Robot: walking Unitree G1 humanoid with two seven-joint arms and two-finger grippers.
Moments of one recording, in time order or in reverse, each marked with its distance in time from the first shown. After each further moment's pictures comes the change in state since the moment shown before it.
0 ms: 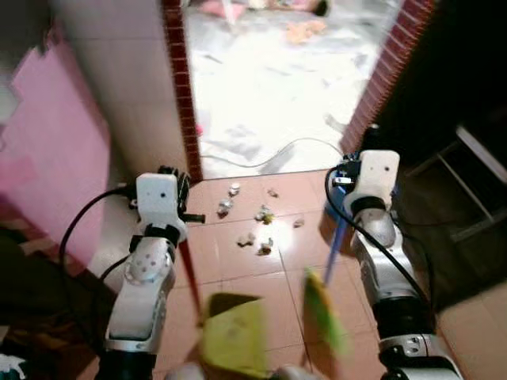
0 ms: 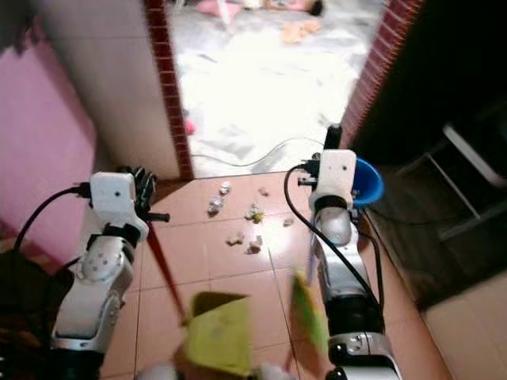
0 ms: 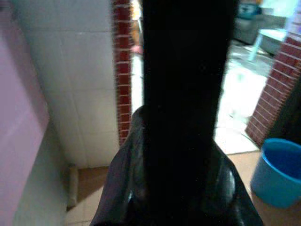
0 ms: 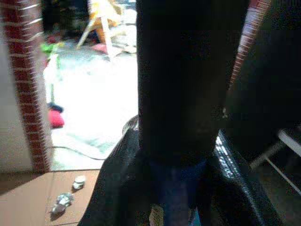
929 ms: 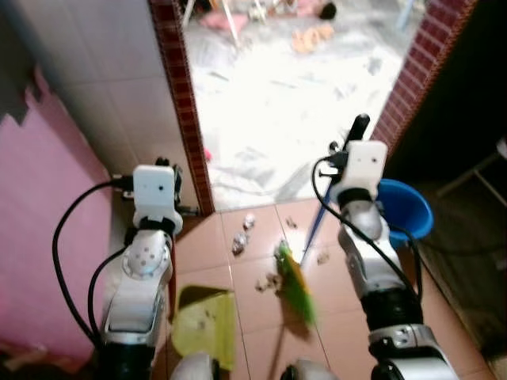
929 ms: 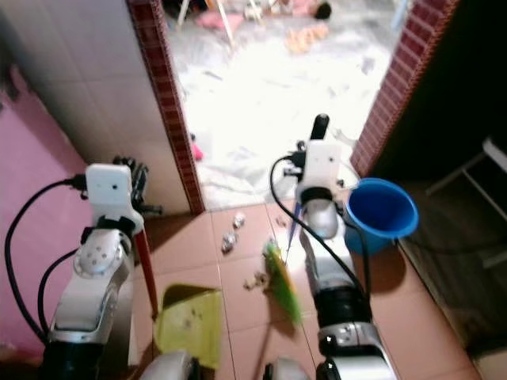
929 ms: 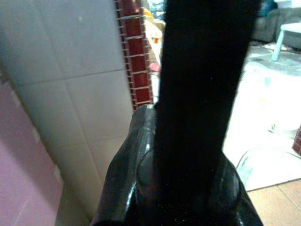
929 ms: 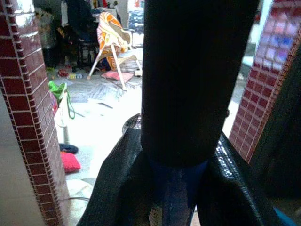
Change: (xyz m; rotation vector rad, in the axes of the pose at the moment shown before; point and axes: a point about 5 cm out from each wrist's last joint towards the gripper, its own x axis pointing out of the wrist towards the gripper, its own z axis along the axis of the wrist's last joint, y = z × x) left arm 0.007 0.002 0.010 0.086 -0.044 0.040; right arm 0.007 0.012 0.014 0.039 -0.078 0.035
